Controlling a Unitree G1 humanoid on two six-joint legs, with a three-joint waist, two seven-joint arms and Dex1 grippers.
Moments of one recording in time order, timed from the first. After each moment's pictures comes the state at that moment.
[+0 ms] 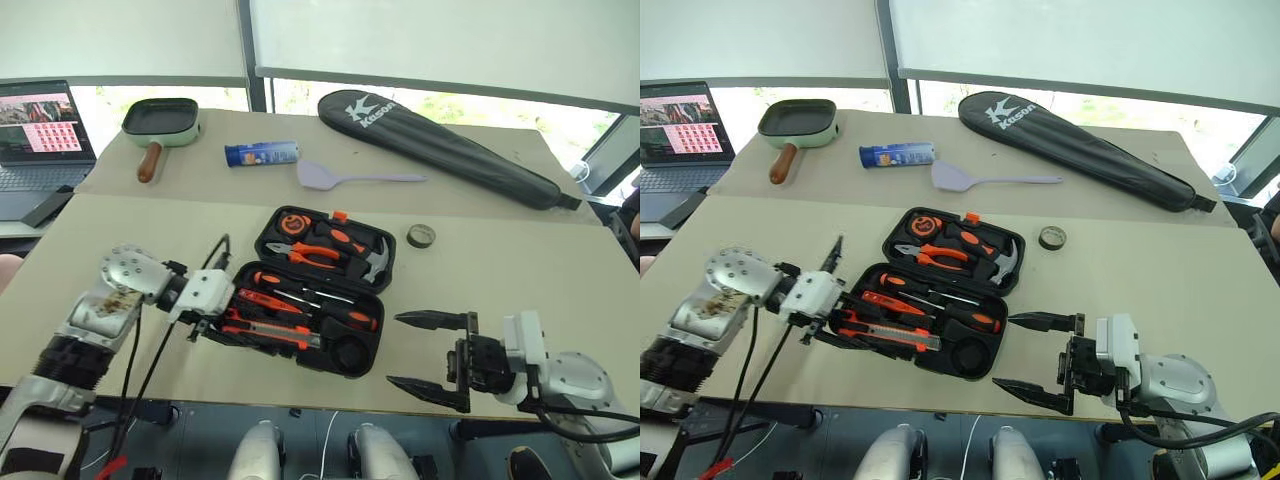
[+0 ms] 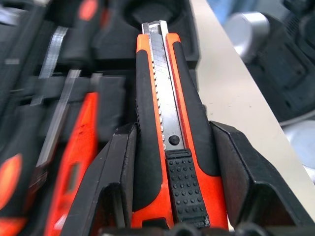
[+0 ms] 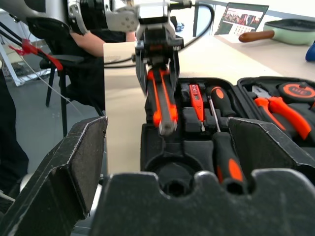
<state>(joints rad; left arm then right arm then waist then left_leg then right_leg) -0.52 0.84 -0.31 0.17 -0.26 -0.13 -1.61 0.22 -0.69 -0.10 -0.53 0.68 0.13 1.11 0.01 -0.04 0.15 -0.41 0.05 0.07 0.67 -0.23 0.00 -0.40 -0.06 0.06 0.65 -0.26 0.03</state>
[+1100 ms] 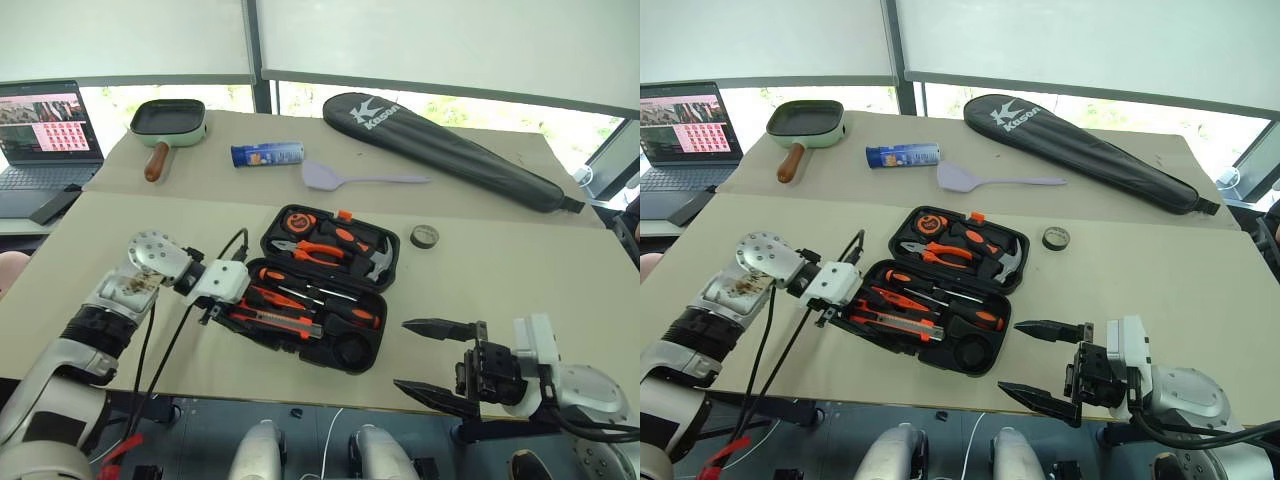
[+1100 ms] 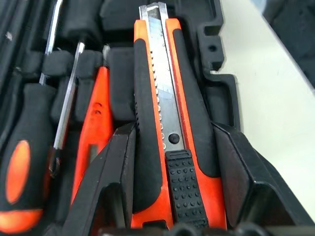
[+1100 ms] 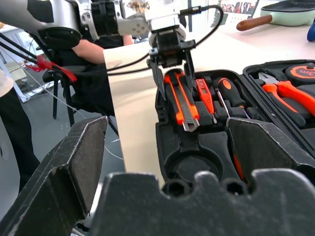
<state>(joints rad) -0.72 0.81 -0.45 0.42 -0.22 -0.31 -1.61 0.28 -0.70 -0.16 -0.58 0.75 0.22 1.06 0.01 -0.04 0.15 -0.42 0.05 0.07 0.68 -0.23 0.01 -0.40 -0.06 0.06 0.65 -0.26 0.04</state>
